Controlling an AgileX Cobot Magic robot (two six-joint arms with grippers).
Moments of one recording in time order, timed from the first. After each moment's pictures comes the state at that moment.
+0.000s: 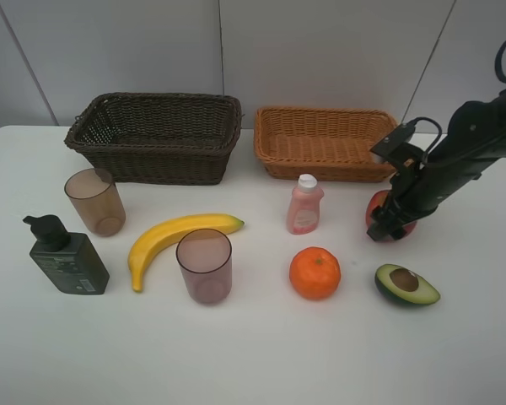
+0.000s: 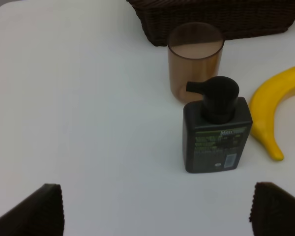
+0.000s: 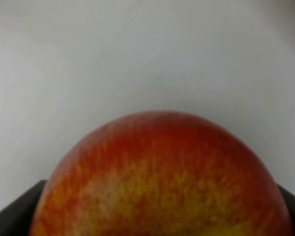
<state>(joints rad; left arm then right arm) -0.10 -0.01 -0.42 -0.02 1.08 0.00 0.16 1.87 -0.90 -0.01 0.35 -0.65</state>
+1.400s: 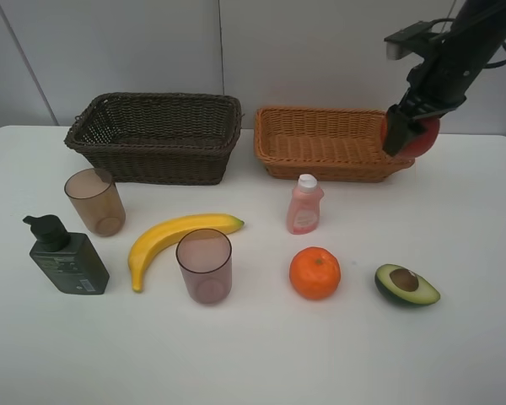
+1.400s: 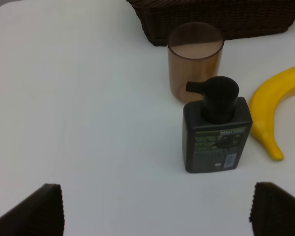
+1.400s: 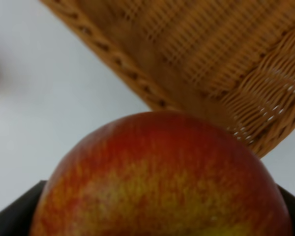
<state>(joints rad) -0.10 -0.01 -0.42 -0.02 1.08 0.00 0.13 1.89 -1.56 0.01 1.05 -0.64</state>
